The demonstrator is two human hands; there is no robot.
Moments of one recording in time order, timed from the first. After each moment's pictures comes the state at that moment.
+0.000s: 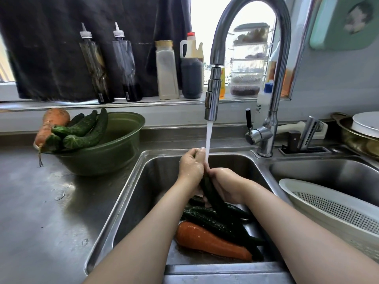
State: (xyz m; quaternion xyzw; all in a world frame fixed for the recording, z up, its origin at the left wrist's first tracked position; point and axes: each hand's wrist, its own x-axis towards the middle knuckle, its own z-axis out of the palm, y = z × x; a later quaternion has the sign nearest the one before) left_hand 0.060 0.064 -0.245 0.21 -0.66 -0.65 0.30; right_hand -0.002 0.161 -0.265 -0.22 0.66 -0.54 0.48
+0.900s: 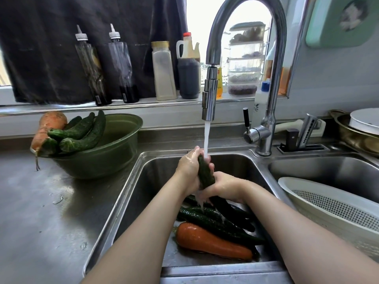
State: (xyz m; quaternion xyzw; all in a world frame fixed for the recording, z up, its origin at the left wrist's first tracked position) left_hand 0.063 0.064 -0.228 0.21 -0.43 -0.87 0.13; right_hand -0.014 0.168 -0.278 -0.39 0.71 -0.46 0.36
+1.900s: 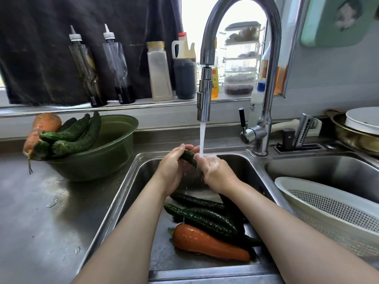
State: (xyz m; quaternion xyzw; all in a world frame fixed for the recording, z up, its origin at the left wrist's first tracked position) left_hand 0.074 0.019 -0.240 0.11 -0.55 -0.81 0.18; right_hand 0.001 0.156 -0.250 -0.39 0.84 -0.37 0.02
